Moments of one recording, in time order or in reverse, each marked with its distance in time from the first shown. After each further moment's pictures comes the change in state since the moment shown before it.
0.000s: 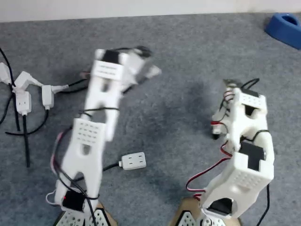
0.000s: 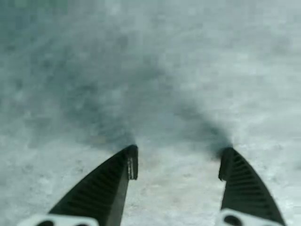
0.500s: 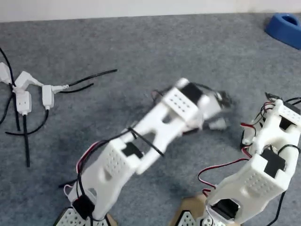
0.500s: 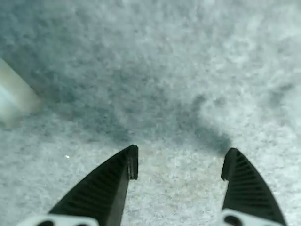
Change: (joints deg) left arm 32.4 -21.0 26.4 0.5 9.1; right arm 15.9 0.1 -1.6 4.8 4.5
